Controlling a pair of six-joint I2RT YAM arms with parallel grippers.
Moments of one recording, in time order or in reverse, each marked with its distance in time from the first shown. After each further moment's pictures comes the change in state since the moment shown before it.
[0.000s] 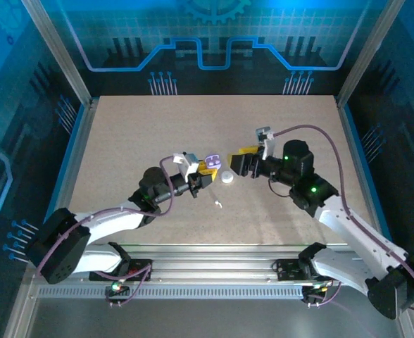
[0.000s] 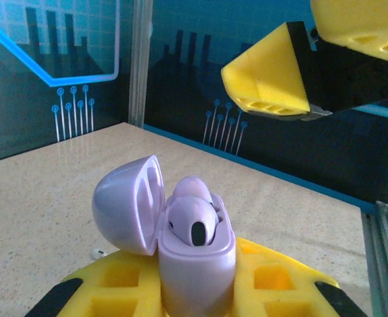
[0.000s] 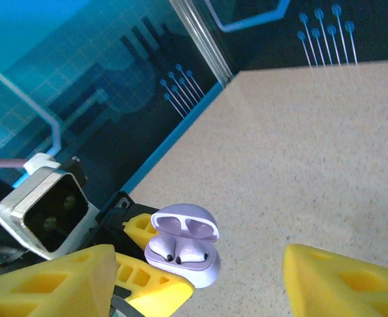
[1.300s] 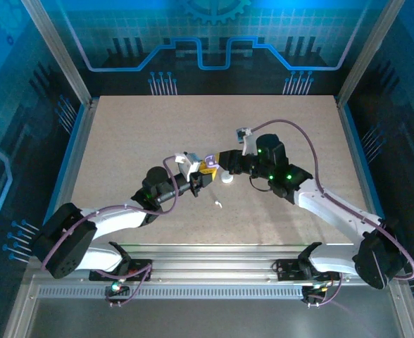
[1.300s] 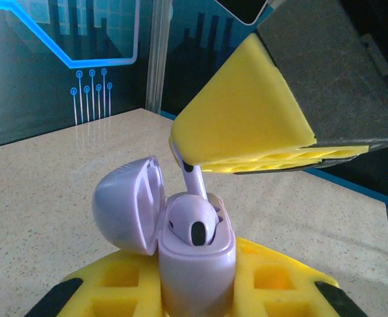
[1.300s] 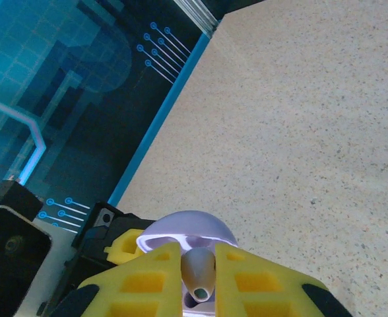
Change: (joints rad) left arm 0.005 0.069 0.000 0.026 -0.063 0.002; right arm 0.103 0.264 0.068 0.046 0.070 0.203
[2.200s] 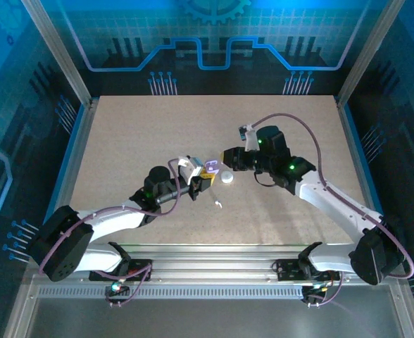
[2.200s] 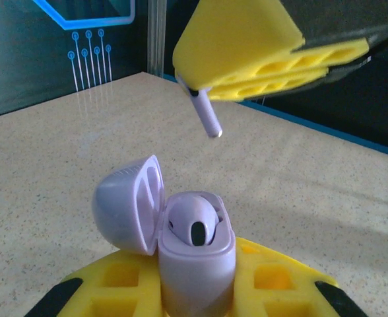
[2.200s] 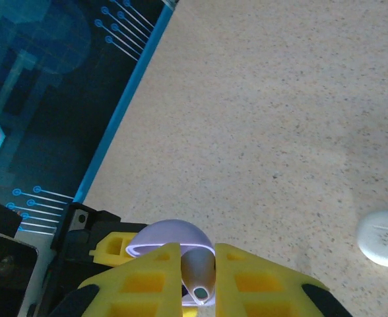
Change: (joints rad) left arm 0.004 -0.028 0.000 -0.153 0.014 0.090; right arm -0.048 0.037 0.107 -0.220 -0.014 -0.057
